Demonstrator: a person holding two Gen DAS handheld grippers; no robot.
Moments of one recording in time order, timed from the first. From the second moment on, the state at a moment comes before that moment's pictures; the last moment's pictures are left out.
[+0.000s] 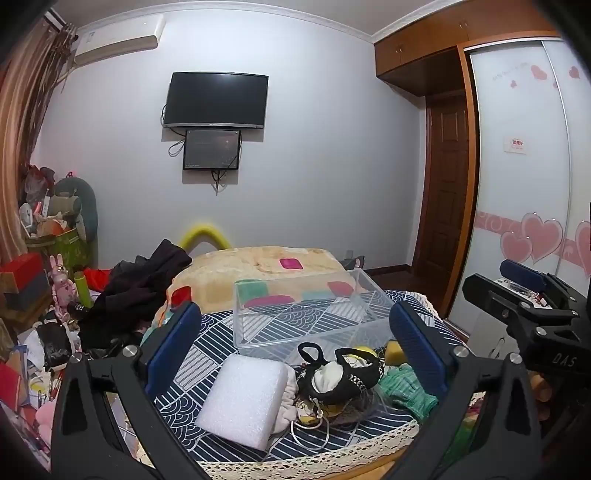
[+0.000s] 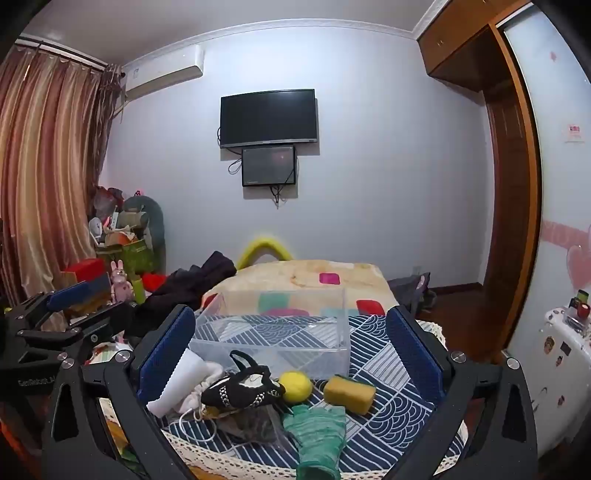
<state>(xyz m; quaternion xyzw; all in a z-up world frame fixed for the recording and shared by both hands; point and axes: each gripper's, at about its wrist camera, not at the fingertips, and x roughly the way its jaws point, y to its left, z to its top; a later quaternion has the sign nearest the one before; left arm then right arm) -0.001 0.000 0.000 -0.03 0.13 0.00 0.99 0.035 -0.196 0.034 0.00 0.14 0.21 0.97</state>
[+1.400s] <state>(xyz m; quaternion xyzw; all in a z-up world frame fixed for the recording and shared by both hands) -0.004 0.000 0.001 -0.04 0.13 0.00 0.99 0.028 -0.196 0.041 0.00 0.13 0.21 0.97</state>
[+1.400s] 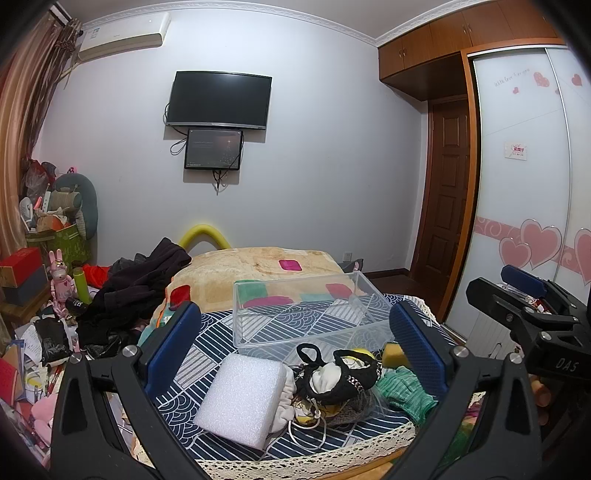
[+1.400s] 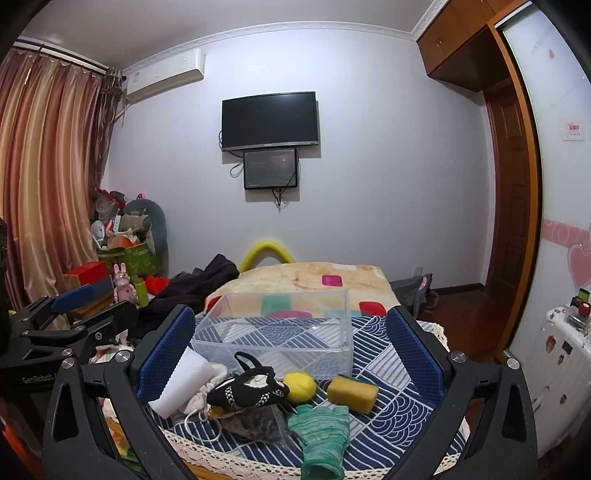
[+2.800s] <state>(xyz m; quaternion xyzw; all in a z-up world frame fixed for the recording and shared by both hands) 0.032 0.032 -0.026 -0.07 0.18 0.03 0.98 0.061 -0.199 0.013 0.00 0.18 0.19 0.97</state>
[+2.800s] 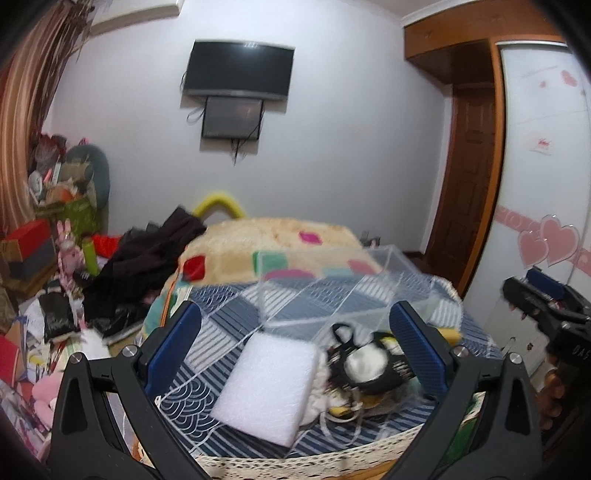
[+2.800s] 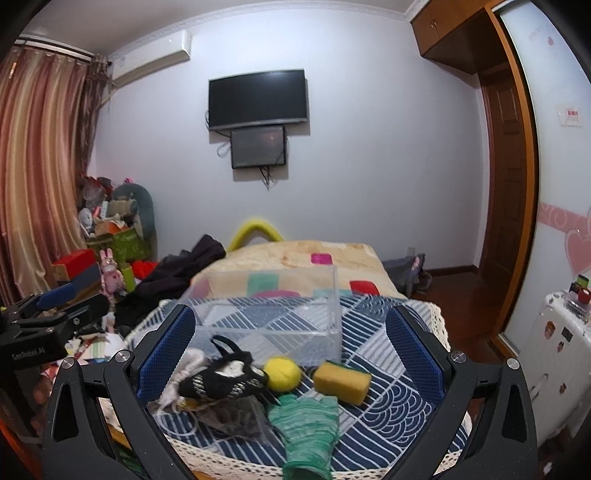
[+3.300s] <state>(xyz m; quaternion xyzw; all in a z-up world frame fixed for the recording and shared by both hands) 0.093 0.071 -0.115 -0.12 0.33 0.00 0.94 0.121 -0.214 -0.050 -0.01 0.30 0.13 0.94</state>
